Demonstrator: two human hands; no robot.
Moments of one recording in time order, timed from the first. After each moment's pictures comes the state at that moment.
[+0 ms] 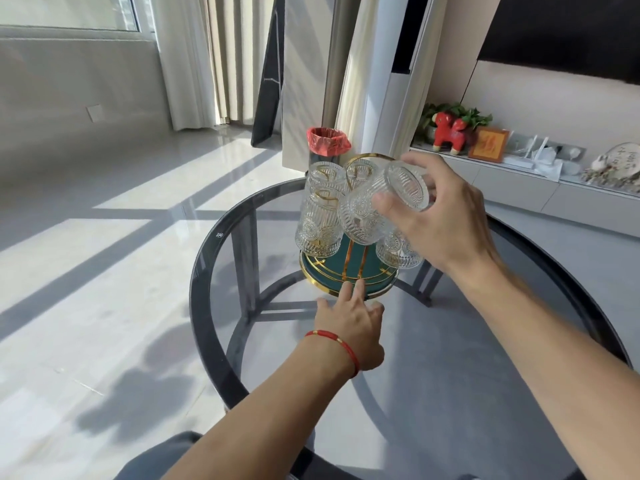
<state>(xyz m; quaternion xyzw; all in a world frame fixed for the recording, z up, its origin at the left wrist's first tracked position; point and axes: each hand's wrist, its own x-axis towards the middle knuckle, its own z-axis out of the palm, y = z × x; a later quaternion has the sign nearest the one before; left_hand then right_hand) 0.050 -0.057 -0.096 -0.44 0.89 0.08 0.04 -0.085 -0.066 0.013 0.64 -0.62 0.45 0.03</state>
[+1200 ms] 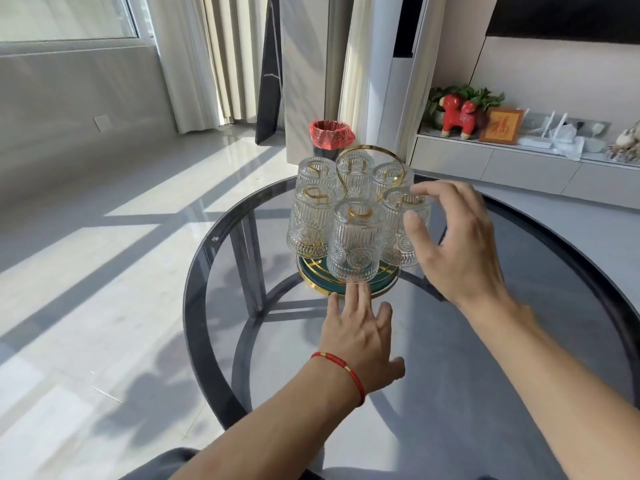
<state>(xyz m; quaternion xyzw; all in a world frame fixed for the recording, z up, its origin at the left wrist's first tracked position) 0.030 -0.051 -0.122 -0.44 0.90 -0.01 -0.02 -0.127 -0.072 -0.042 0.66 -0.58 0.47 0.10</state>
